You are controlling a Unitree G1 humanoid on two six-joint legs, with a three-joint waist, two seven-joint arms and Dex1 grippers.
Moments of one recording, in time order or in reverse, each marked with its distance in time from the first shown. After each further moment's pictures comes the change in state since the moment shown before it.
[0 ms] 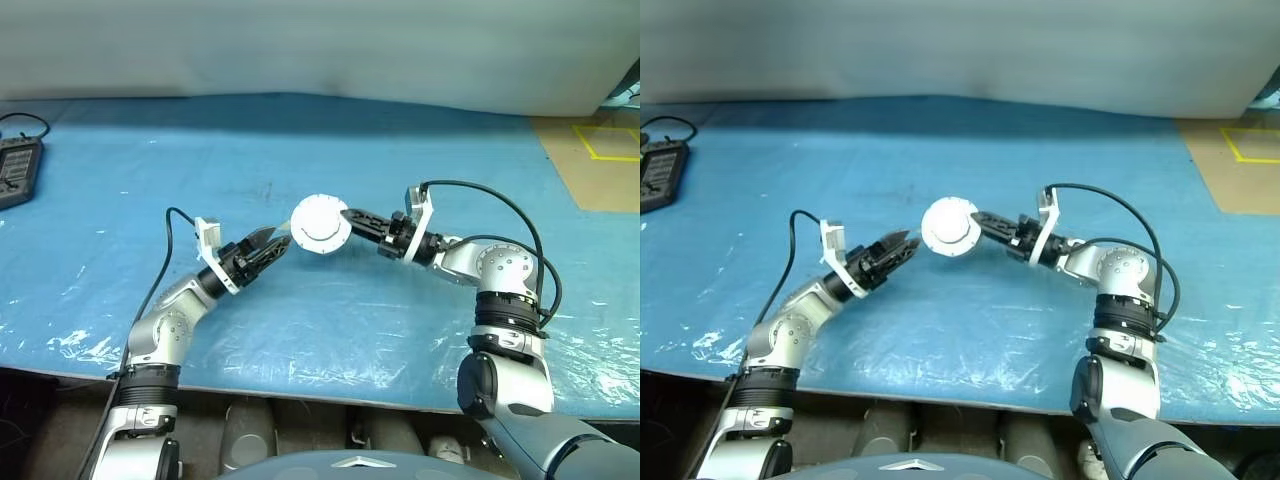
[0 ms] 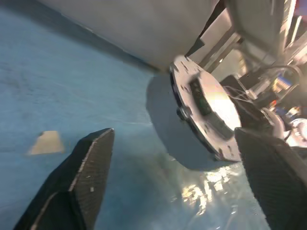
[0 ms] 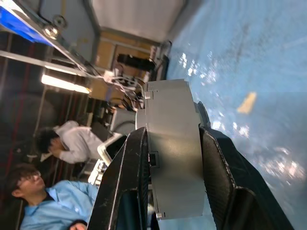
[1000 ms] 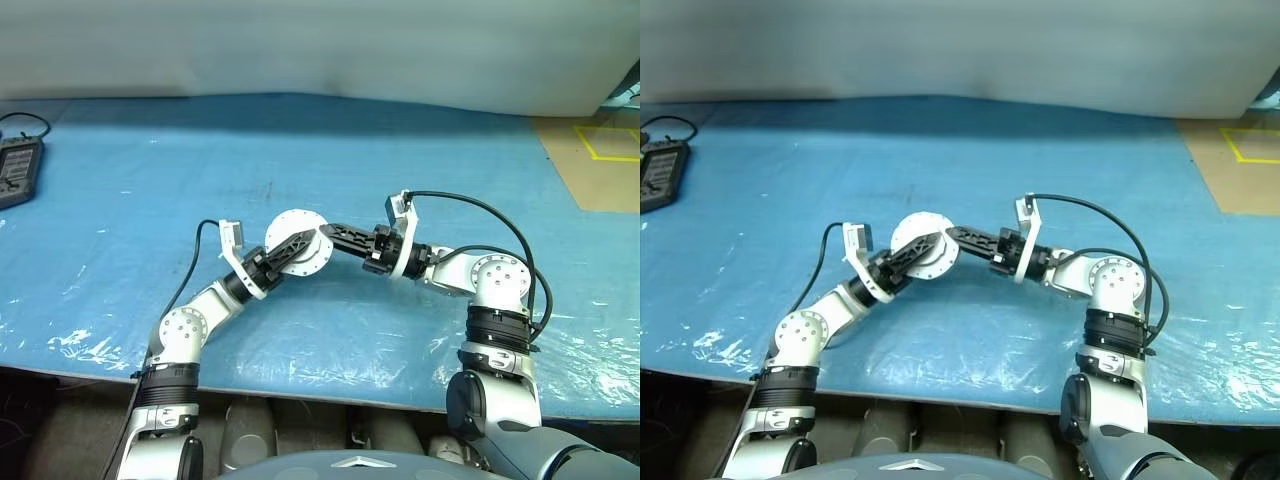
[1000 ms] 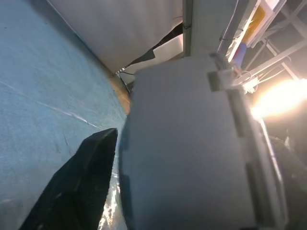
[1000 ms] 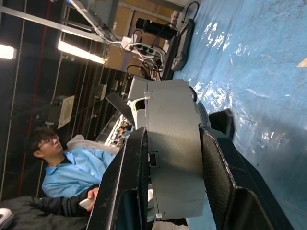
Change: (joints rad) left arm -0.039 -0.104 0.028 -0.012 -0.215 0.256 0.061; right arm 0.110 0.055 0.076 -0.207 0.119 0.111 -0.070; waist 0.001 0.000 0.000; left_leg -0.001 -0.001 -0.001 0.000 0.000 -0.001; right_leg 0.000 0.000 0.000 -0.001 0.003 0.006
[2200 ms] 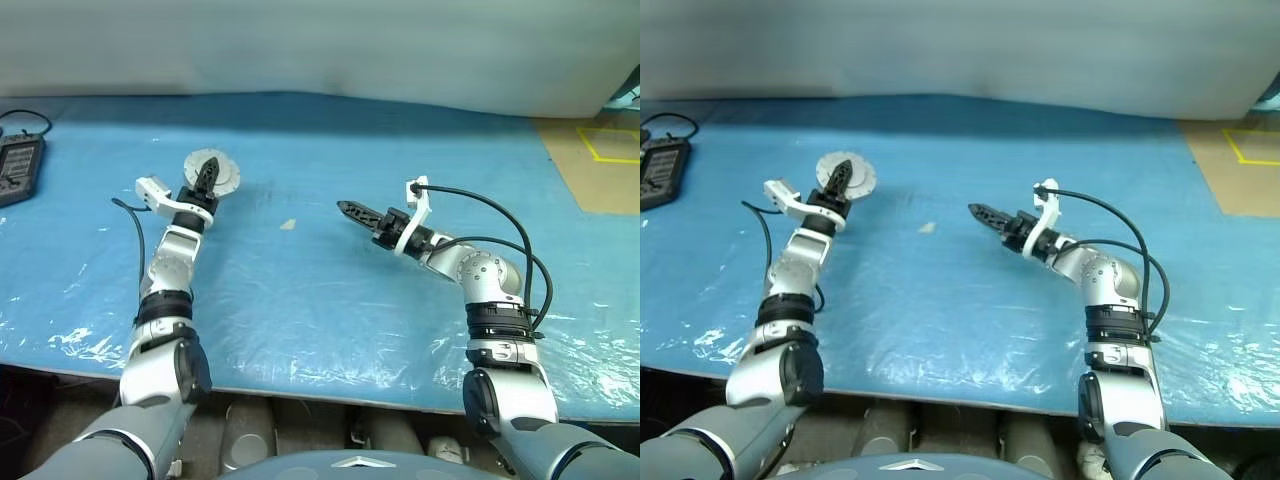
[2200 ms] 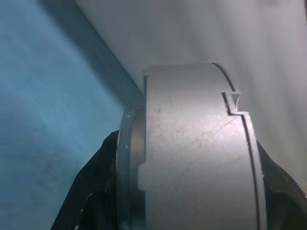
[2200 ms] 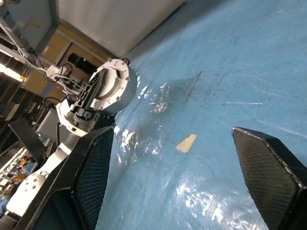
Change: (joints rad) left arm -0.499 0.087 0.375 0.745 0.186 -0.579 0.334; right arm -0.016 -0.103 0.190 0.137 -0.286 -0.579 0.115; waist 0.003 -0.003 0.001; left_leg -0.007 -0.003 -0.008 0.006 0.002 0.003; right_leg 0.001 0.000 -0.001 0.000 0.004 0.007
